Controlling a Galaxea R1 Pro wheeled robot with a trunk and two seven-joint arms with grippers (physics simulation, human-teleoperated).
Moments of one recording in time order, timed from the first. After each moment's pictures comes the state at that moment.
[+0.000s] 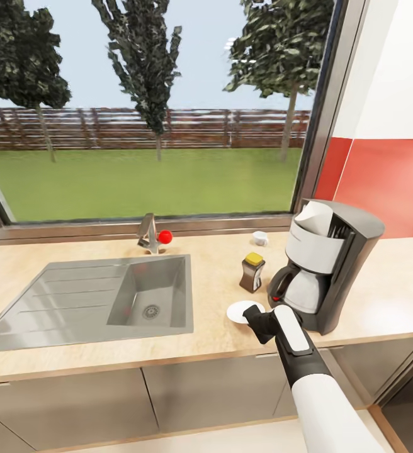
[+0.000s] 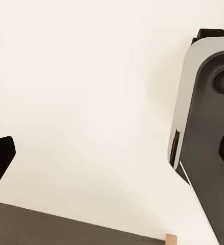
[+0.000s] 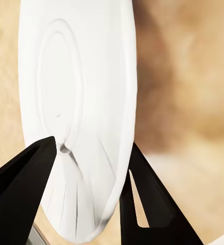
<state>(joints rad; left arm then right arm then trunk) -0.17 0.12 -0.47 -0.09 0.50 0.14 0.23 -0.69 0.17 -0.13 -0.92 -1.13 0.51 -0.73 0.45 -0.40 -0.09</state>
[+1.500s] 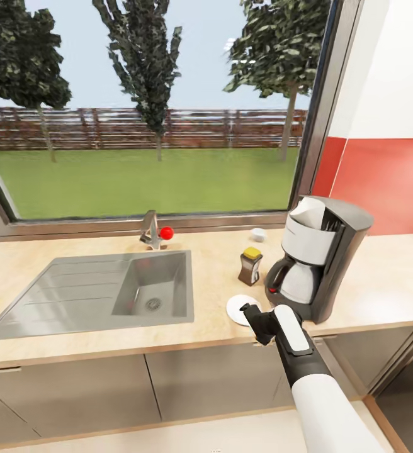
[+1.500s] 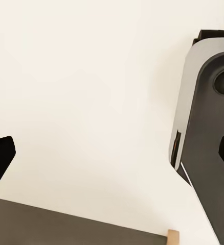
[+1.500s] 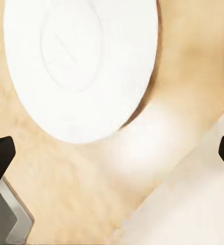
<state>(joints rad) -0.17 0.12 -0.47 -0.09 0.50 0.14 0.23 -0.69 0.17 -0.13 -0.92 -1.13 0.51 -0.73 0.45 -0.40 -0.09</state>
